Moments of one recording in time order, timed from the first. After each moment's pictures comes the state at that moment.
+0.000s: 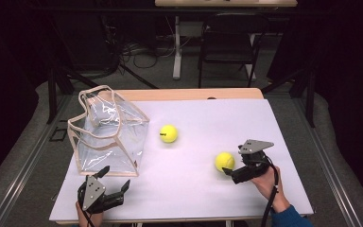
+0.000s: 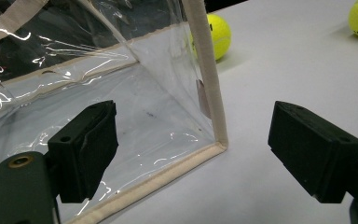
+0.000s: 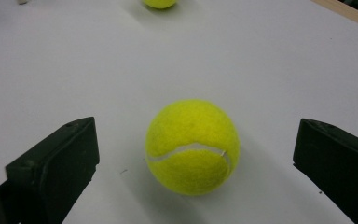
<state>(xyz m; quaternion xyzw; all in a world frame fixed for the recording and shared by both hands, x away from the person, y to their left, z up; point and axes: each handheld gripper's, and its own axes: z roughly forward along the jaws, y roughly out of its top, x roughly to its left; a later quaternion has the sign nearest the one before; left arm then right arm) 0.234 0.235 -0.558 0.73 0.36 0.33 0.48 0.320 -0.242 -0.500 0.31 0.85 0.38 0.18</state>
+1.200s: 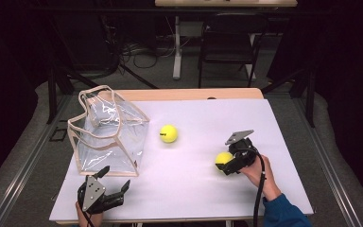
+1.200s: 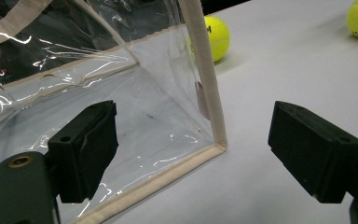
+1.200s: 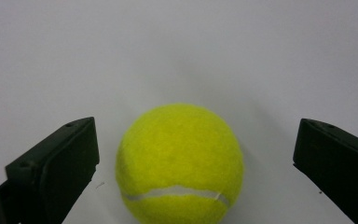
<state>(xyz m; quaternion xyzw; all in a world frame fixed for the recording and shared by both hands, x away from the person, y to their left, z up) 0.233 0.235 -0.557 0.73 0.35 0.33 0.48 0.360 -0.219 -0.513 0.33 0.88 0.30 0.13</state>
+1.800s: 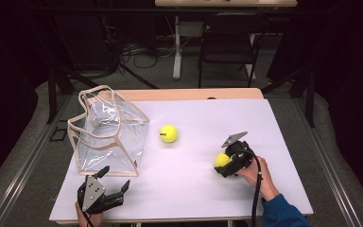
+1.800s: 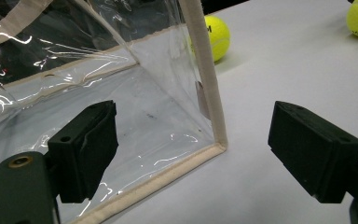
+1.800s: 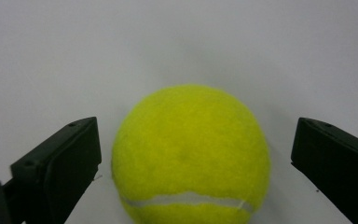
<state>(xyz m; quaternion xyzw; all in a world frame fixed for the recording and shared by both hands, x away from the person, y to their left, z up) 0.232 0.236 -0.556 0.73 0.35 0.33 0.48 0.364 -0.213 -0.529 0.33 0.90 0.27 0.11</state>
